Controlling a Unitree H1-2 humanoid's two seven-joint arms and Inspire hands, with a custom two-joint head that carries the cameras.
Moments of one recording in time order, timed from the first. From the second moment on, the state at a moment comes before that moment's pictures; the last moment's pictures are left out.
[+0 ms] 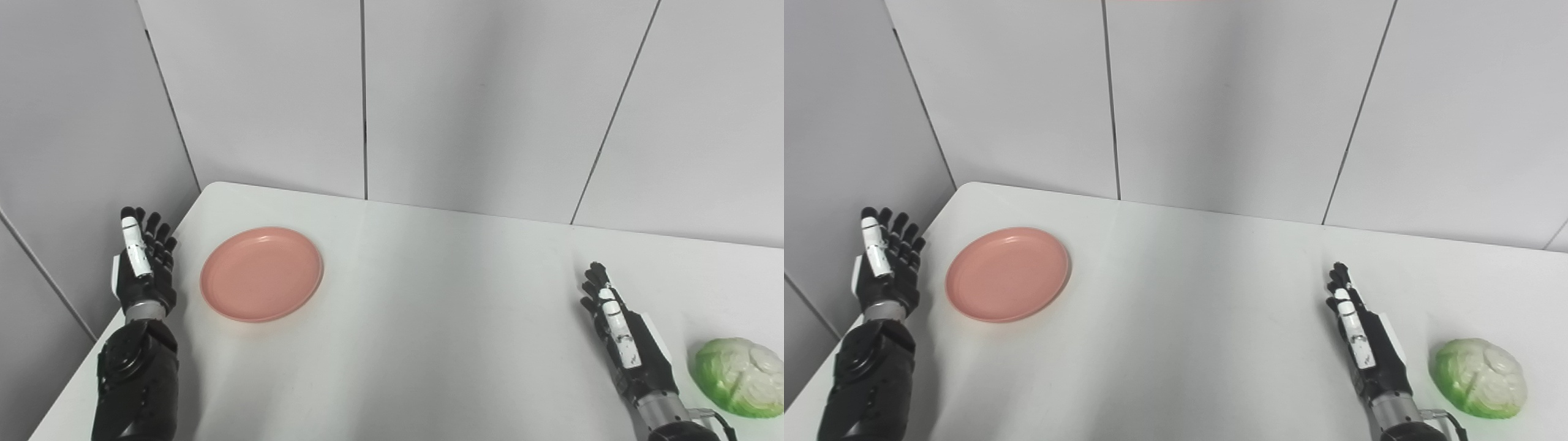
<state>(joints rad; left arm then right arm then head) -0.43 0.25 0.47 0.48 -0.40 -0.01 0.08 -0.30 -0.22 -0.04 0.30 0.13 -0.11 0.21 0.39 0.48</state>
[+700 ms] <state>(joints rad) -0.49 0.29 0.43 0.65 -0.41 -0.07 -0.02 -0.30 -0.22 -0.04 0.30 0.13 -0.11 0.21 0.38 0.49</state>
